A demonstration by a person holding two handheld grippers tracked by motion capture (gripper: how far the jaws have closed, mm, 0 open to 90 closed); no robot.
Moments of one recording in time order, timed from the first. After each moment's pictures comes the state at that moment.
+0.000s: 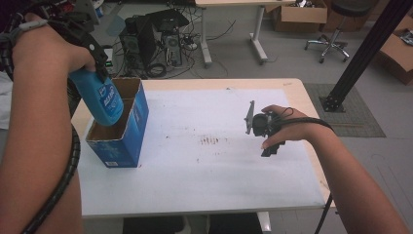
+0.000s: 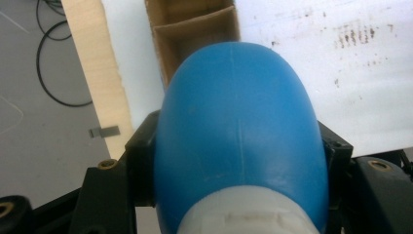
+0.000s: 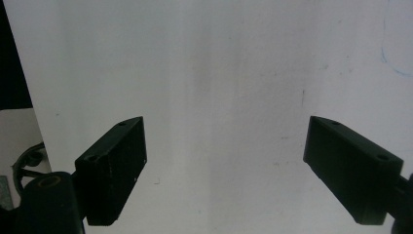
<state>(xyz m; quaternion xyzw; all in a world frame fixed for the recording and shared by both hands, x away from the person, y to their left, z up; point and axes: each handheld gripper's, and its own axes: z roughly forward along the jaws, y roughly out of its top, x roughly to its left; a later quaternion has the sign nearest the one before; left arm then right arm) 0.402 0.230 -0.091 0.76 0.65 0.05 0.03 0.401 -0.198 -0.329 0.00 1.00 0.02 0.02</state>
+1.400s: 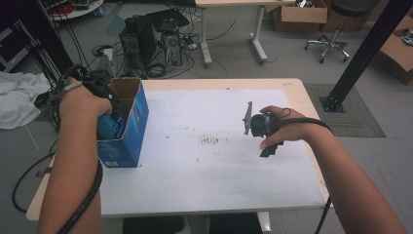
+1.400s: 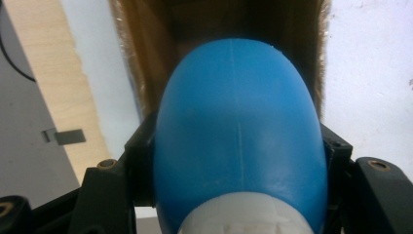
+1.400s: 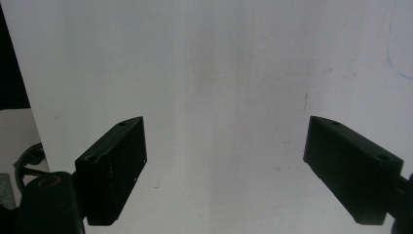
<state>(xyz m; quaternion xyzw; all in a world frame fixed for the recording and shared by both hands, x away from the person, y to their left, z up) 0.423 0.249 -0.238 0.74 0.67 0.00 0.00 0.403 -0.194 -0.333 0.00 1.00 0.01 0.01</state>
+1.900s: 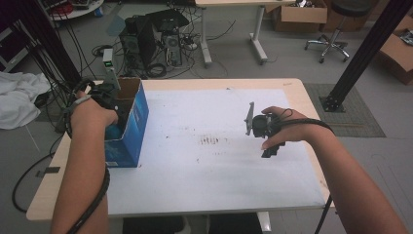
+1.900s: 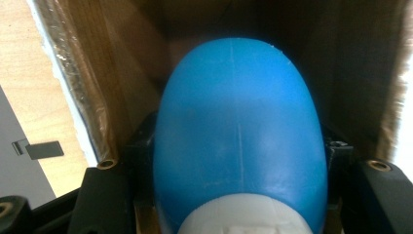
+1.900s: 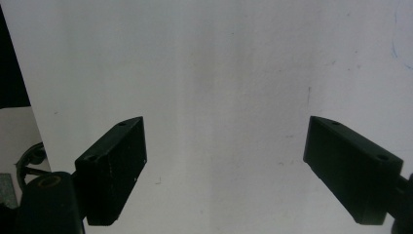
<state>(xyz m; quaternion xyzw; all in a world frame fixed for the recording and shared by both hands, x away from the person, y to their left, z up) 0.429 0.252 -0.281 0.74 0.67 -0.01 -0.01 0.402 -0.199 -0.334 0.00 1.00 0.01 0.01</state>
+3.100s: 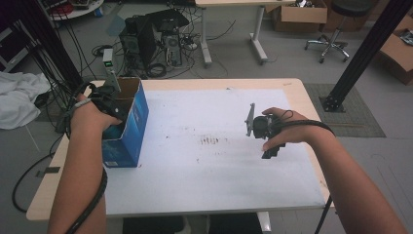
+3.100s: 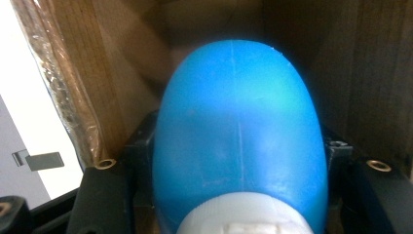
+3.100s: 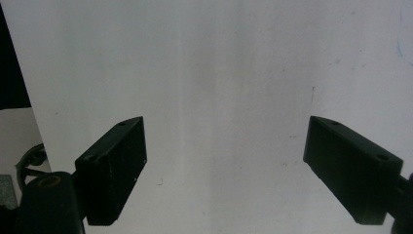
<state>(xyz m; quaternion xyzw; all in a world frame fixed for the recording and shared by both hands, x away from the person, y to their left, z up) 0.428 0.254 -0.289 0.74 0.67 0.00 0.00 0.400 -0.201 -0.336 0.00 1.00 0.01 0.01</state>
